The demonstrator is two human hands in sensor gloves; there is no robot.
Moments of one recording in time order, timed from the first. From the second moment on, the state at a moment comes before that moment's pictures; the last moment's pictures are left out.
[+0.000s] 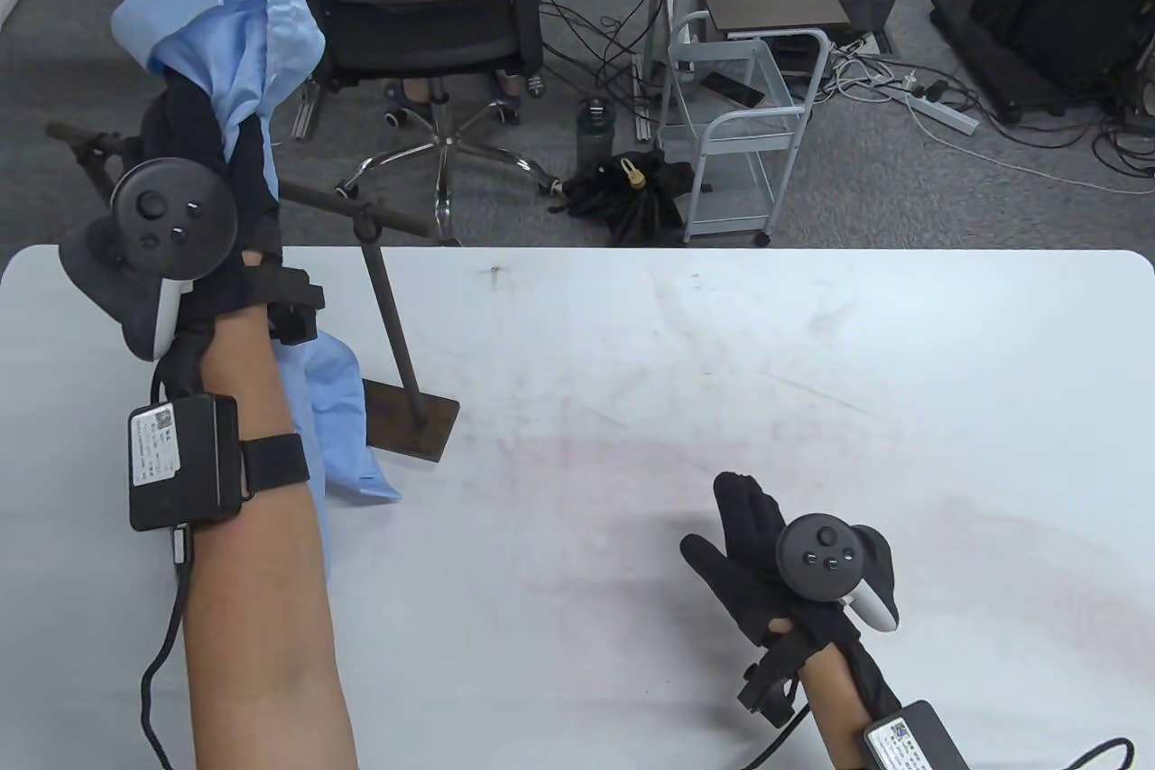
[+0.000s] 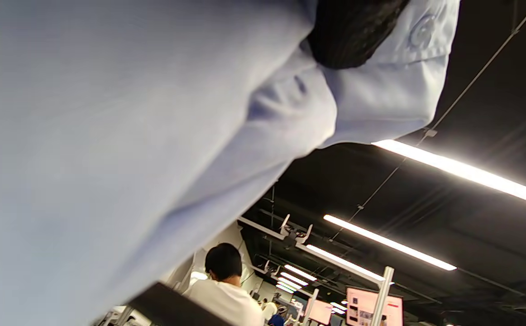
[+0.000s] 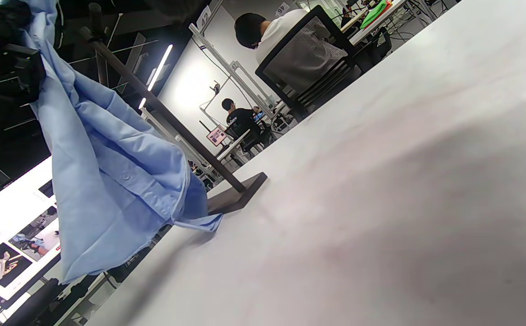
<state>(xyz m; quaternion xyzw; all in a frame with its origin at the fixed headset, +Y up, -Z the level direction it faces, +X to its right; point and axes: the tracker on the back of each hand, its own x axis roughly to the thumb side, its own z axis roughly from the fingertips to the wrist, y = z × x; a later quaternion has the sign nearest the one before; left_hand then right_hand) -0.288 -0.429 -0.384 0.35 0.08 0.19 0.91 0.171 -0.729 -0.258 0.19 0.08 0.90 0.39</state>
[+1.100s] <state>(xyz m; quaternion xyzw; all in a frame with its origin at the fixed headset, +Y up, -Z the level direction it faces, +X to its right) -0.266 -0.476 -0.360 0.18 0.07 0.28 0.94 0.169 -0.735 -0.256 0.20 0.09 0.91 0.35</state>
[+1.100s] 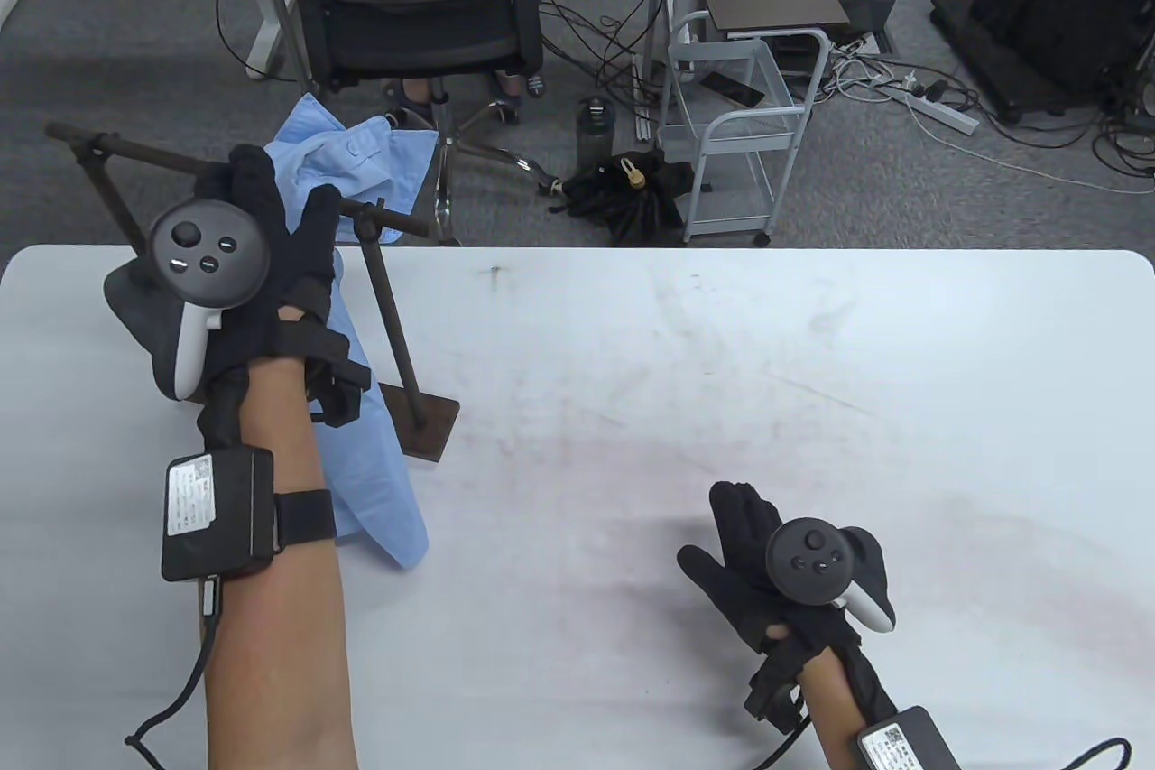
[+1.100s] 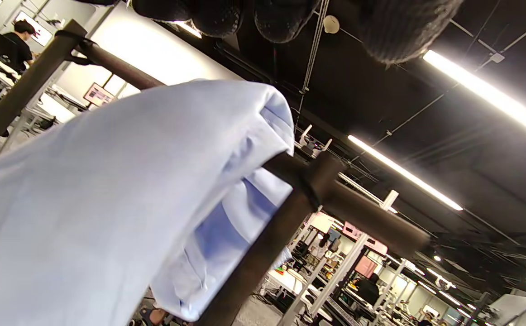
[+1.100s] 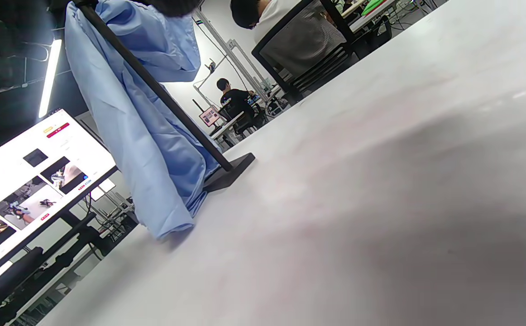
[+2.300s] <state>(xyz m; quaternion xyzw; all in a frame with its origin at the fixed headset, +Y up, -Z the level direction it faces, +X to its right) -0.125 -0.699 -0.263 0.04 -0.18 0.32 0.93 0.162 -0.746 -0.244 0.23 0.03 0.94 0.24</state>
